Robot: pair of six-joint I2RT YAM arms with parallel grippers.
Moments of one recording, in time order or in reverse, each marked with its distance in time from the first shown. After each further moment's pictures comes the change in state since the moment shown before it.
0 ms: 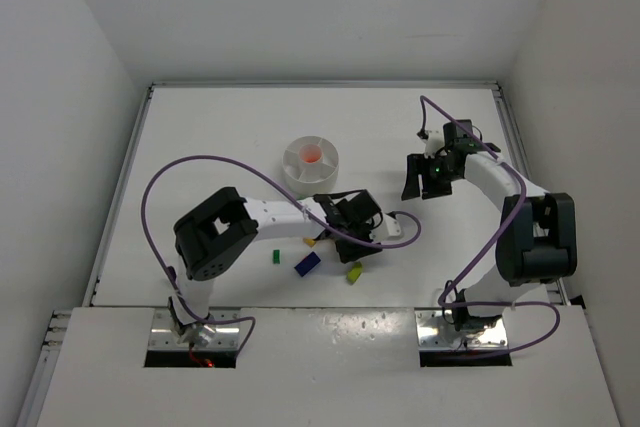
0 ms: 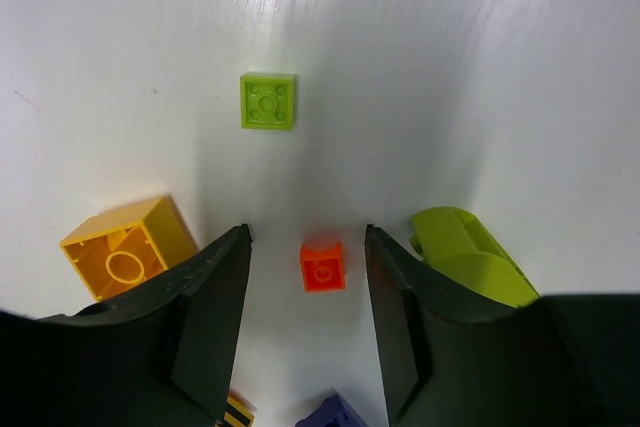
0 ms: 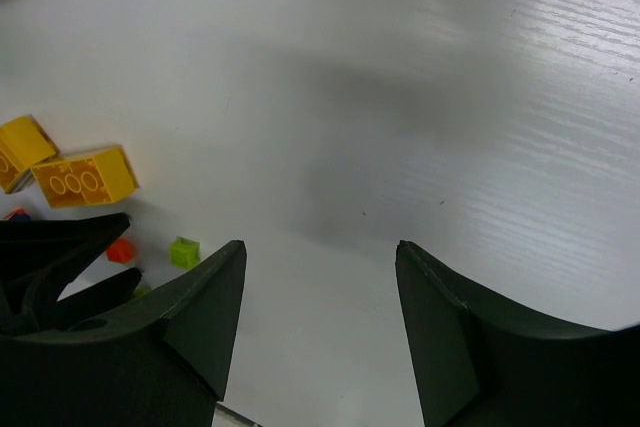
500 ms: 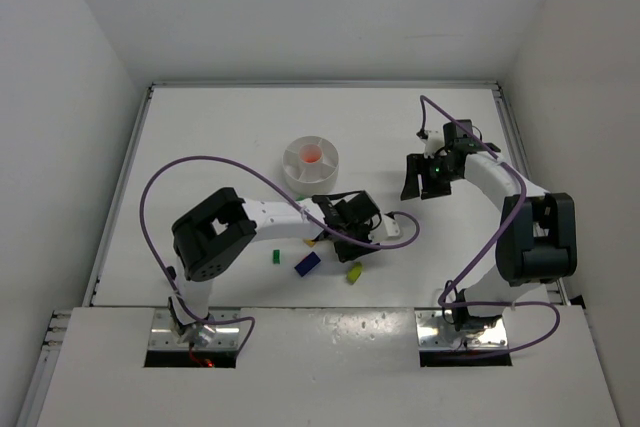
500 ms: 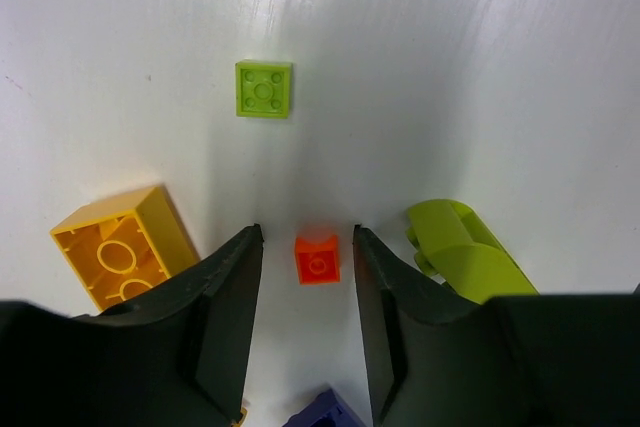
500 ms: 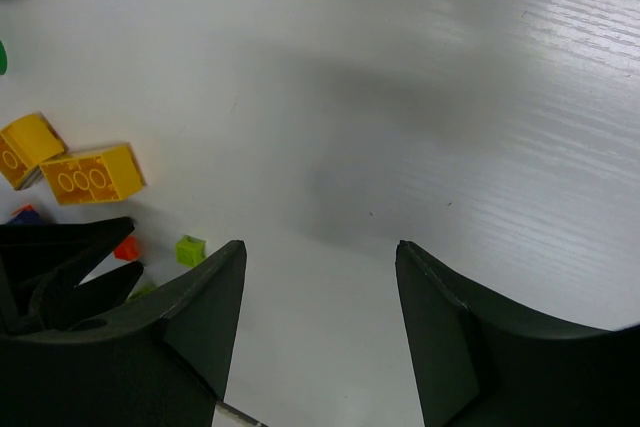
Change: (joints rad) left arm 0.002 -0.015 -0.024 0.012 -0.007 -0.016; right arm 0.000 0.000 0.000 0.000 -0.016 0.000
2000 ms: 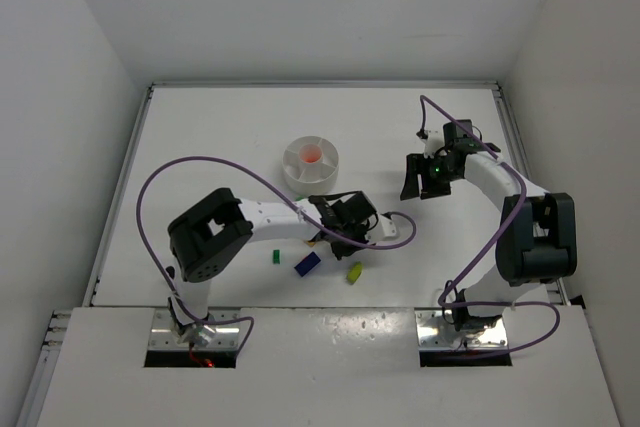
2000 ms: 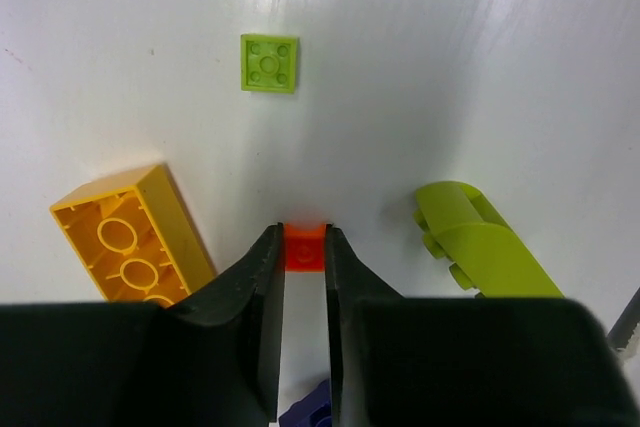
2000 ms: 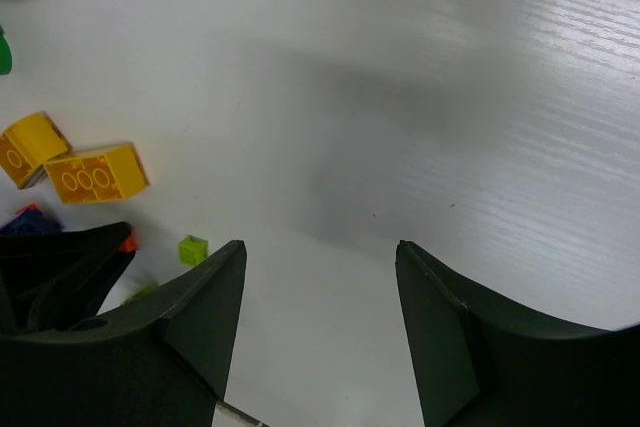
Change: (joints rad) left arm 0.008 -0.020 -0.028 0.001 -0.008 0.002; right arm 0.000 0.000 0.000 0.001 -0.008 0.000
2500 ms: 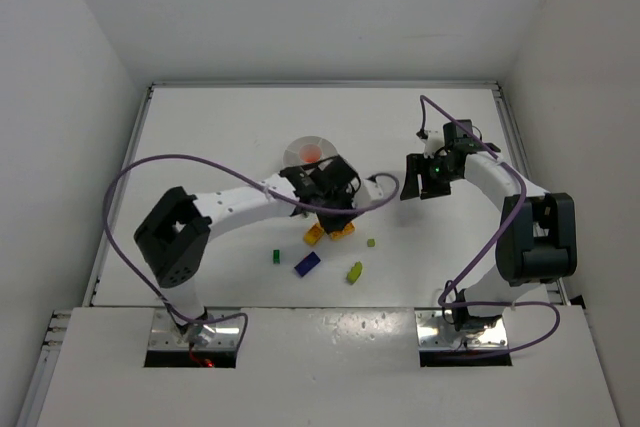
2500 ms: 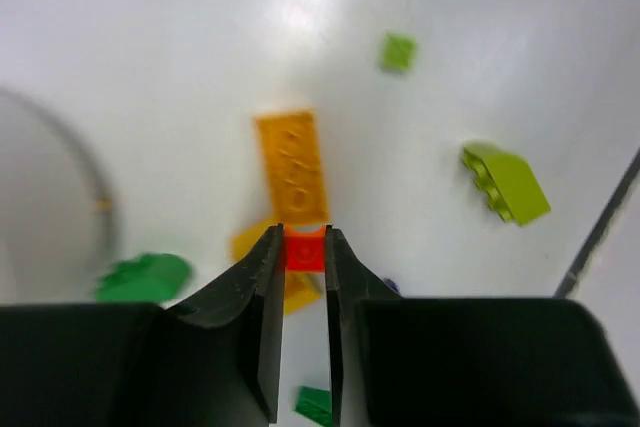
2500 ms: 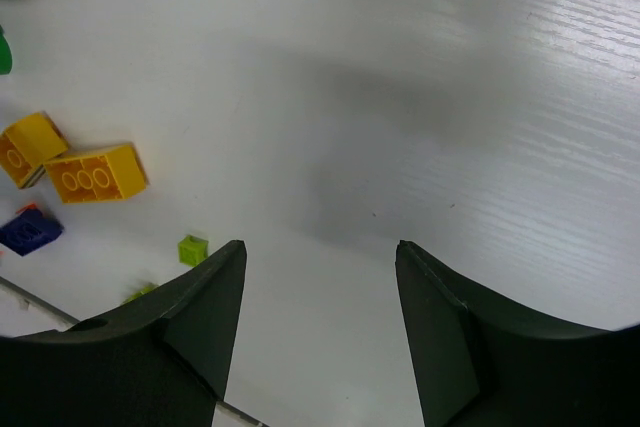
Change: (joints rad) left arm 0.119 -0.154 0.062 -0.172 0.076 -0.012; right arm 0.000 0.000 0.000 0.001 0.000 0.000
